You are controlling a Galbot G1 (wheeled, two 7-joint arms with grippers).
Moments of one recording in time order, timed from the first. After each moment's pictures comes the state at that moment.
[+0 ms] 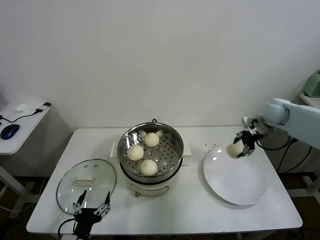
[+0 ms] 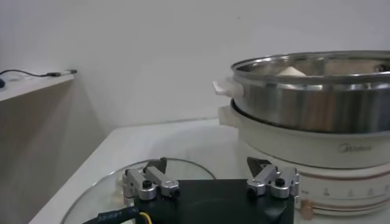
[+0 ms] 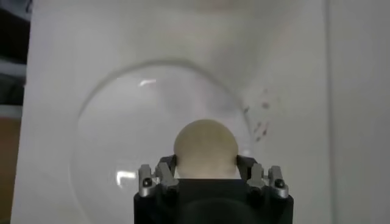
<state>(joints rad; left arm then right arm) 1.79 -1.48 -0.63 -2.09 -0.04 0.07 0.03 0.75 0.70 -1.61 1.29 0.54 -0.17 -0.98</state>
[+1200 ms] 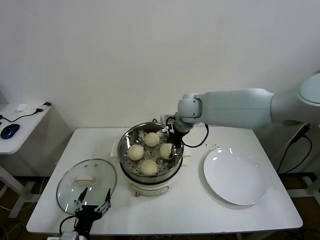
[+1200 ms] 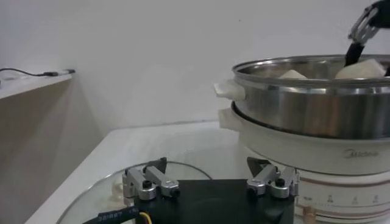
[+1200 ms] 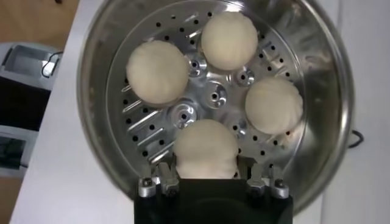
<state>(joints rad) 1.76 -1.47 -0.63 -2.06 -0.06 0.07 0.03 0.76 1.25 -1.75 1.31 0.91 -0.40 -0.73</state>
